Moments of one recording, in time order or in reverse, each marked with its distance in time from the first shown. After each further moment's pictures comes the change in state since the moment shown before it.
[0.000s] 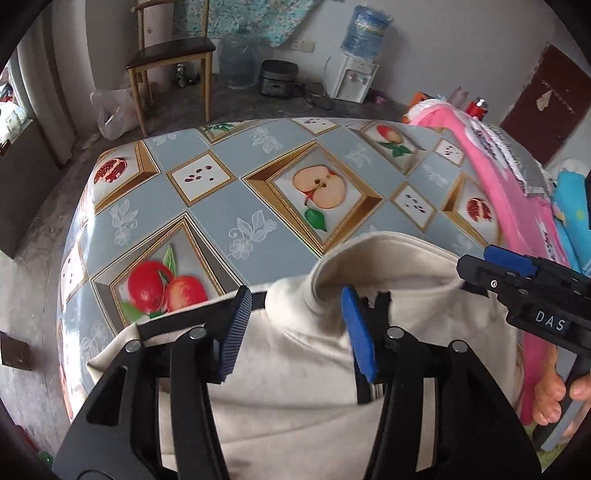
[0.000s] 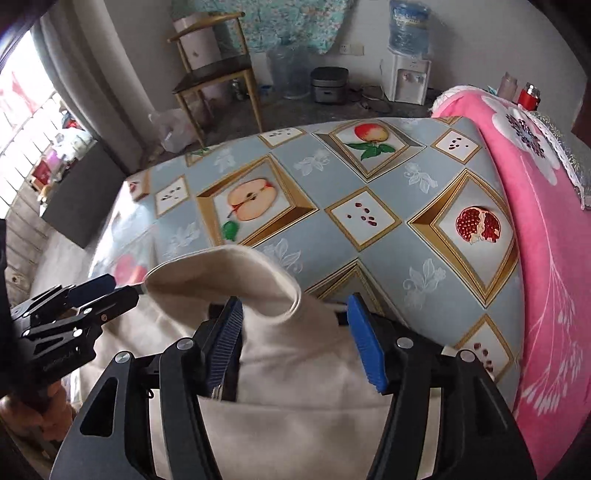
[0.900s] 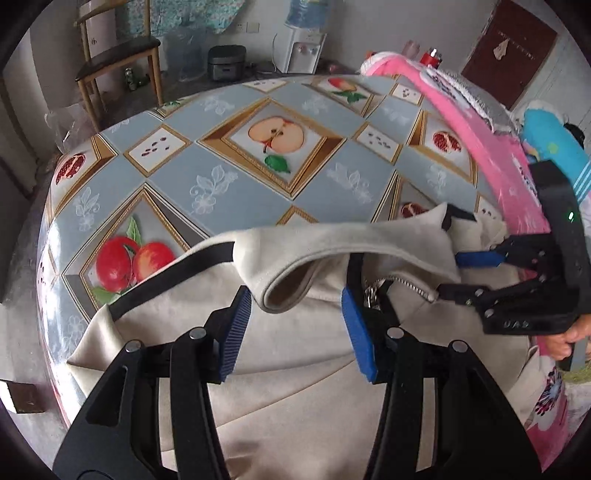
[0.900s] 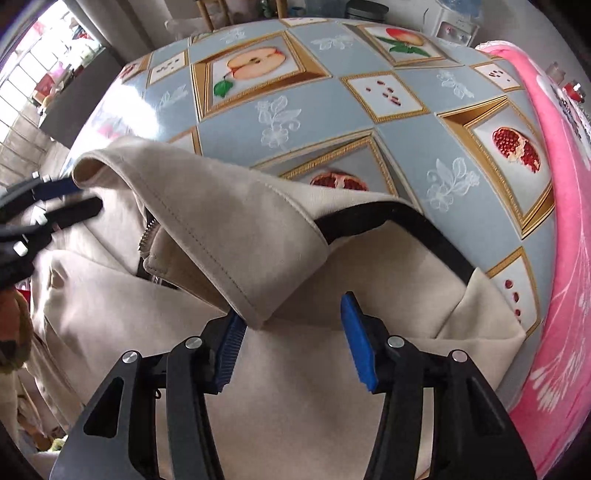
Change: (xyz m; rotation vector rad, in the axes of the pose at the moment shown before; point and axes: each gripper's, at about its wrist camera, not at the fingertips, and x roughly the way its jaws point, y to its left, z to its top) left arm -0.006 0.006 -0.047 0.192 0.049 -0.136; right arm 0.034 -0.014 -0.081 -0.210 0.264 0.036
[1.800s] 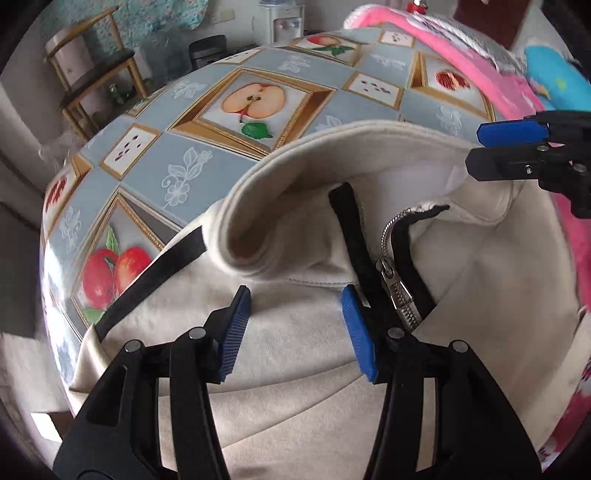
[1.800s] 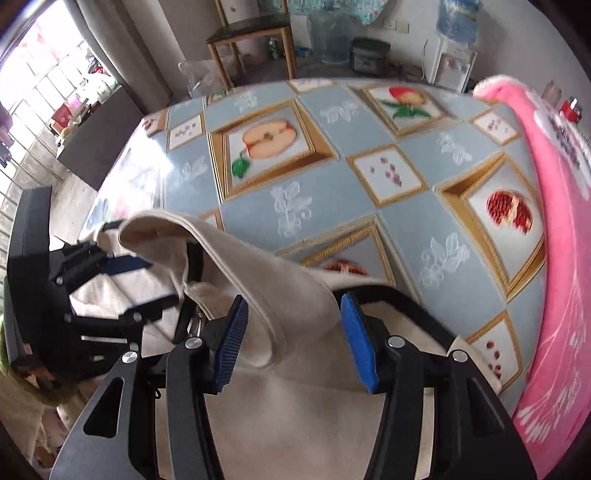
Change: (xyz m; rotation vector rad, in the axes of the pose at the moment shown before) left arm 0.039 -0.022 -0.005 0.145 0.108 0.095; right arm -0.048 0.008 0.042 -0.010 -0.213 0.046
